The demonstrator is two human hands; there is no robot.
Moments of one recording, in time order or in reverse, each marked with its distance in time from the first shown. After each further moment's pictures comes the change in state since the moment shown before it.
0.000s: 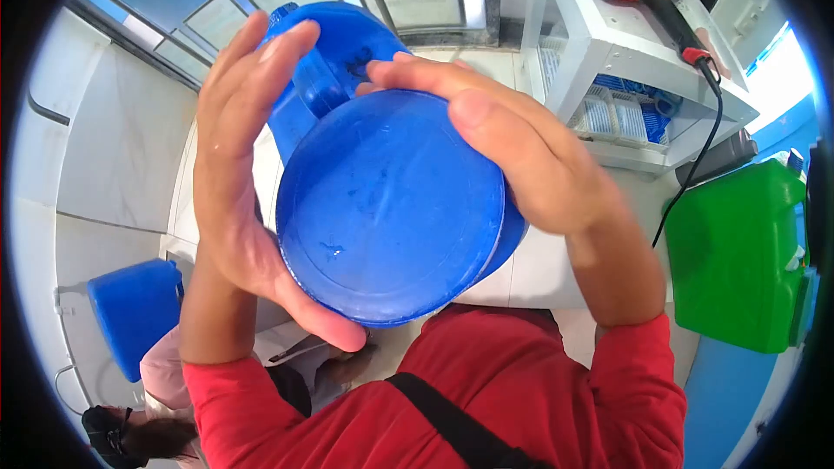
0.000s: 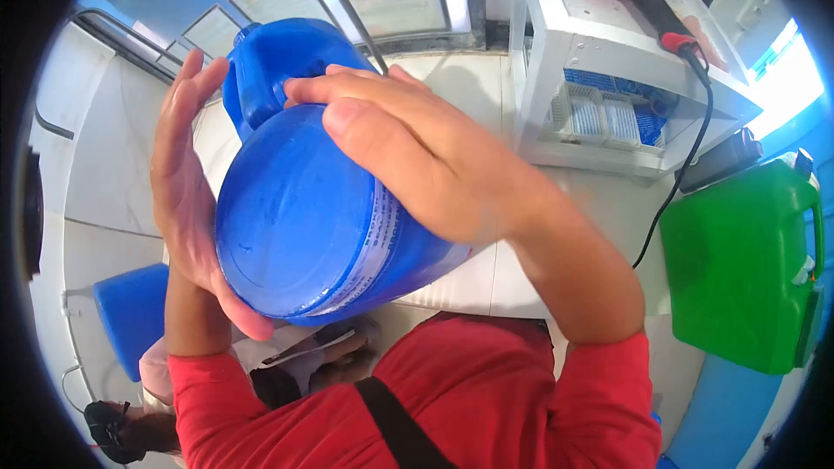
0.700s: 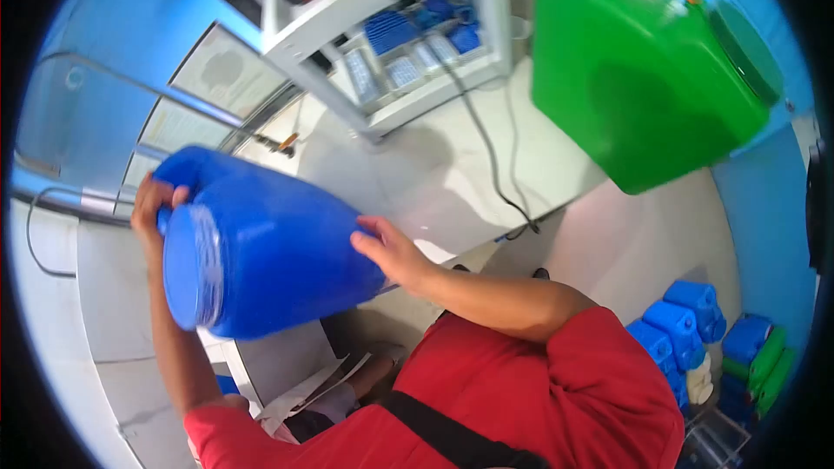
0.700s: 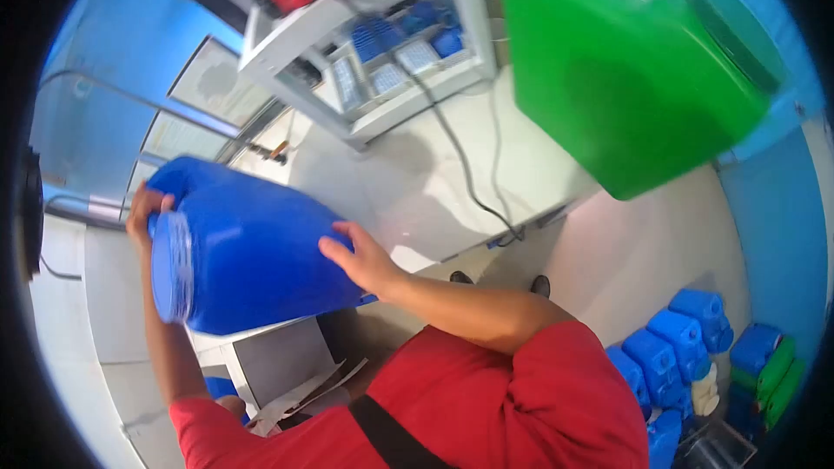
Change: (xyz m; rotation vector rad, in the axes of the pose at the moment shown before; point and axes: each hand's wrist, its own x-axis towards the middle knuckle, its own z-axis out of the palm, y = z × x) left_hand 0.032 -0.009 0.048 0.273 -0.056 0.120; right_hand -0.247 0.105 0.082 0.598 0.770 0.480
